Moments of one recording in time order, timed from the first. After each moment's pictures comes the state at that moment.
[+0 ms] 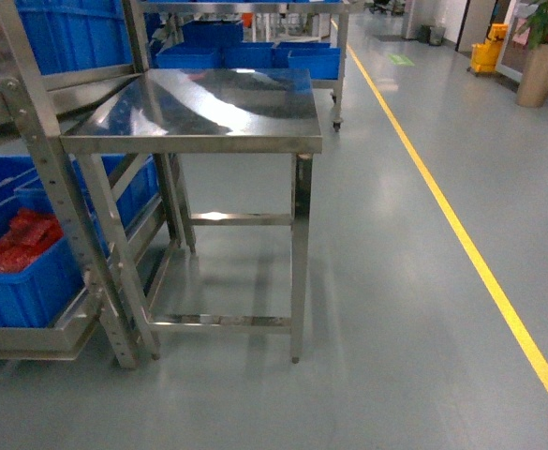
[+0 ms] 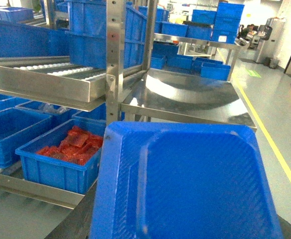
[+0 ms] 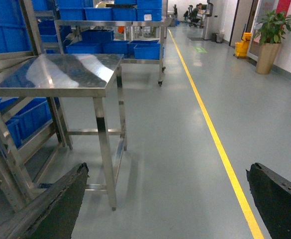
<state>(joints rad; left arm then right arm) -0.38 0.23 0.25 0.01 -0.57 -0.07 0.00 0.01 0.01 -0.01 0.00 0.00</state>
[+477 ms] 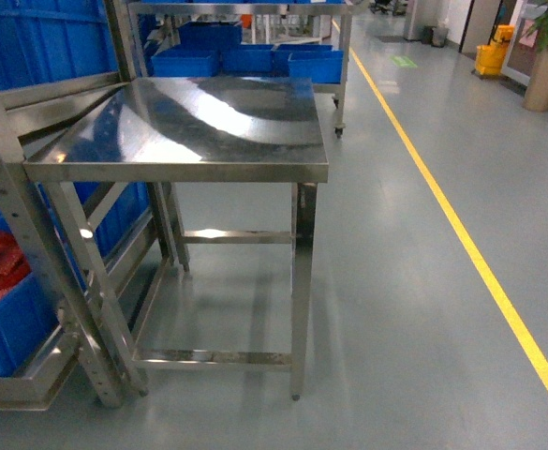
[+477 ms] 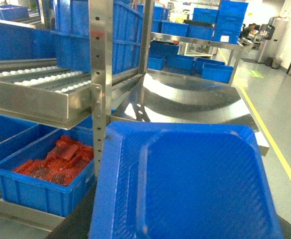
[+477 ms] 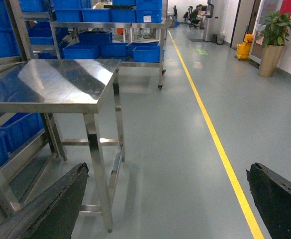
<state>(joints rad) -0.38 0.23 0.25 0.01 -0.57 -0.07 0.00 0.01 0.01 0.00 0.00 0.00</state>
